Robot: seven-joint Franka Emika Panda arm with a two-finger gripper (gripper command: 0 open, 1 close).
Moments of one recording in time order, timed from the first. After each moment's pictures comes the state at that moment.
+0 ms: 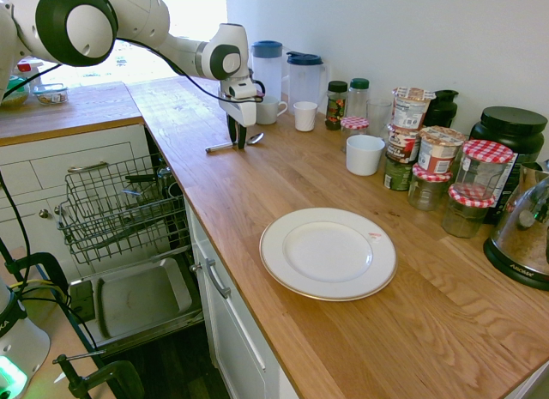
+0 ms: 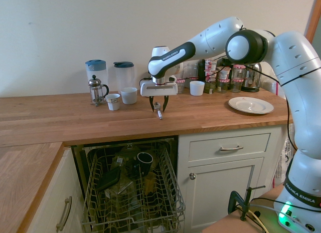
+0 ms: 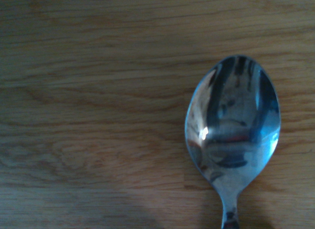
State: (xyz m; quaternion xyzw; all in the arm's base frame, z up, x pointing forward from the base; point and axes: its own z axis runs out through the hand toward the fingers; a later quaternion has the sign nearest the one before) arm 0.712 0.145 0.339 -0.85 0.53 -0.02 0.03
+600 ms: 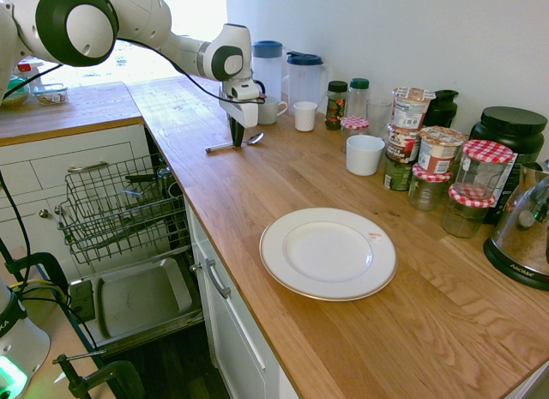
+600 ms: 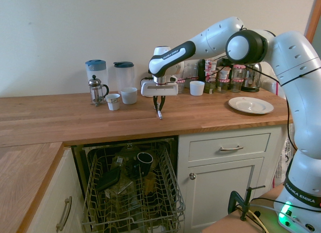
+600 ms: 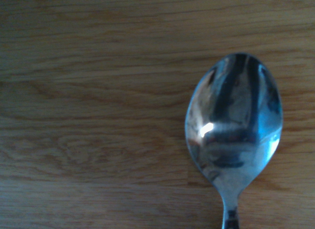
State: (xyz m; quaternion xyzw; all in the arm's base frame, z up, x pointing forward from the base) arm 0.712 0.142 0.339 -0.85 0.52 -0.01 0.04
